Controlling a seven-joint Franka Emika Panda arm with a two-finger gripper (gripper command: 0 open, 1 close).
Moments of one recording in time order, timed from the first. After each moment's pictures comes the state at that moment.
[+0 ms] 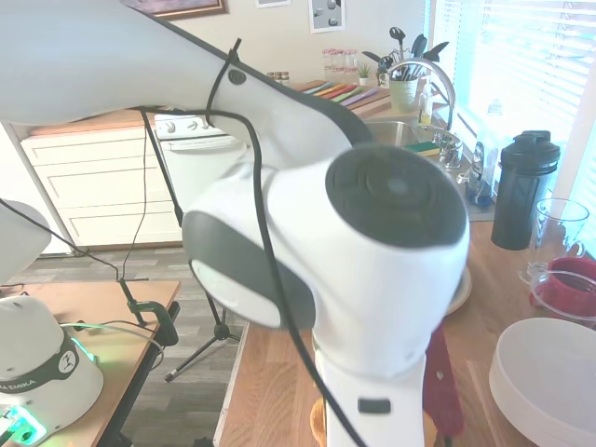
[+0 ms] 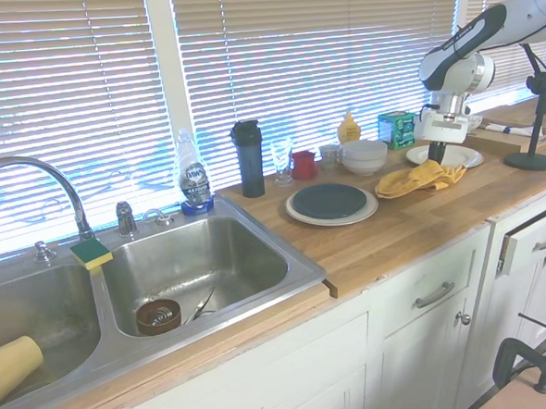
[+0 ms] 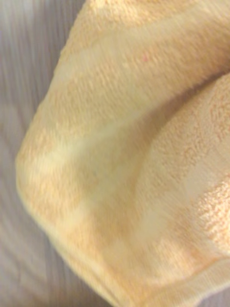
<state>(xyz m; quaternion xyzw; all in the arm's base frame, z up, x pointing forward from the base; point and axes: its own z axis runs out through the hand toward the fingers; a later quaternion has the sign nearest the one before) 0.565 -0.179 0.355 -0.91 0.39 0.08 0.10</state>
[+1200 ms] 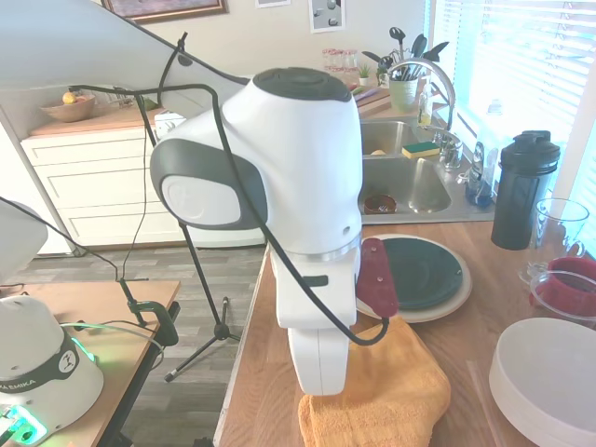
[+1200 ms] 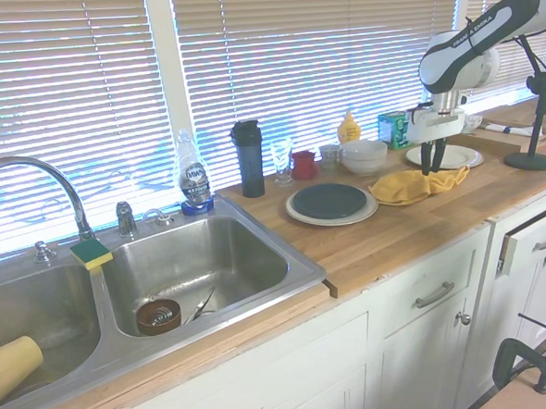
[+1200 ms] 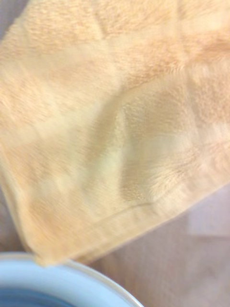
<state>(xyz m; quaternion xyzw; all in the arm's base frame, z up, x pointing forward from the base) 0.514 -0.088 0.403 -0.93 0.37 0.01 0.02</state>
